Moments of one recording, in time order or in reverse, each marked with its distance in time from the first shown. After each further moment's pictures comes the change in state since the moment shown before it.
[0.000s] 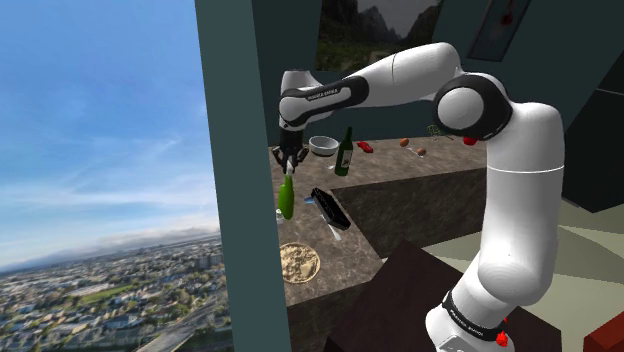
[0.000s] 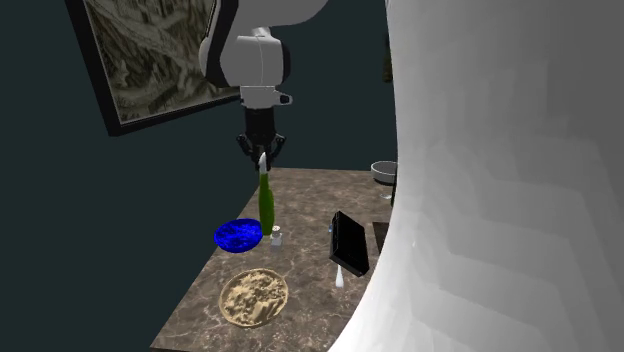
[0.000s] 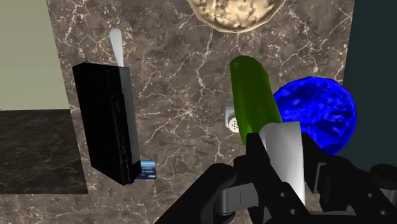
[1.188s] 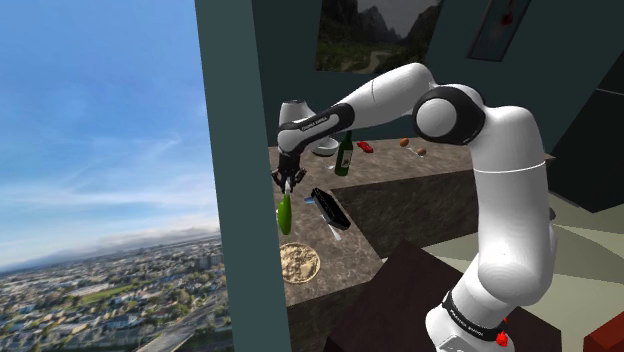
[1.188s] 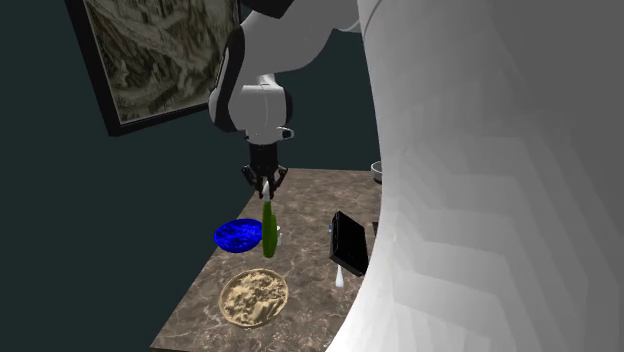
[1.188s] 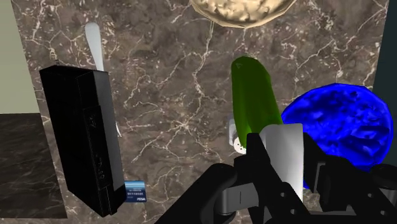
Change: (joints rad) arm 0.001 0.124 -0.009 -0.061 -0.012 0.184 0.000
